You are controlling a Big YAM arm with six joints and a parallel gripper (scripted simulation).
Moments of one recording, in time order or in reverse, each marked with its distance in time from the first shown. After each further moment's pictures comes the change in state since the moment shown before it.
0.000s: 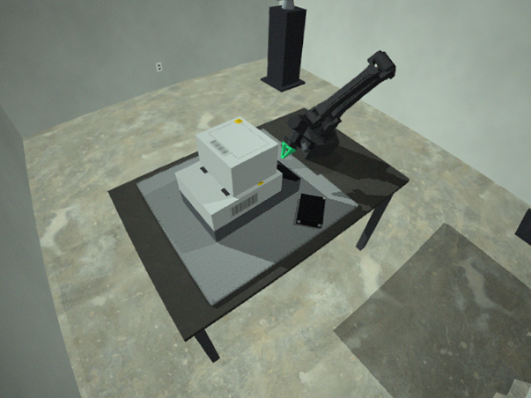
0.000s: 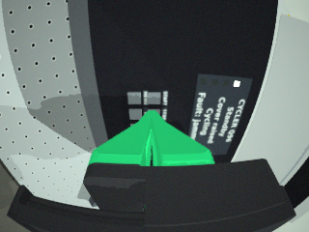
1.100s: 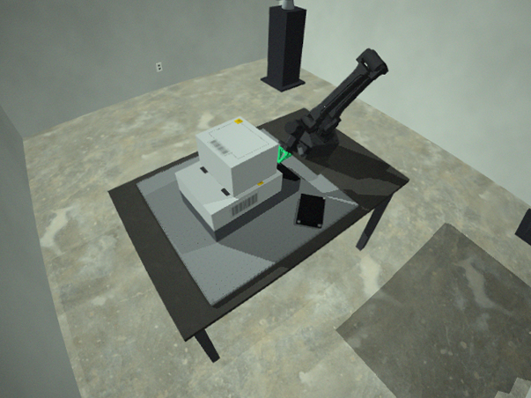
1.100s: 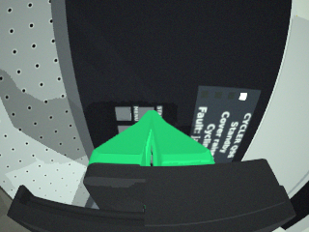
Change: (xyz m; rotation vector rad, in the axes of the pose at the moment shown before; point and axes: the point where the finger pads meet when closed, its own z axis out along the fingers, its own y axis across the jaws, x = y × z) arm 0.000 -0.007 0.027 0.015 -0.001 -0.006
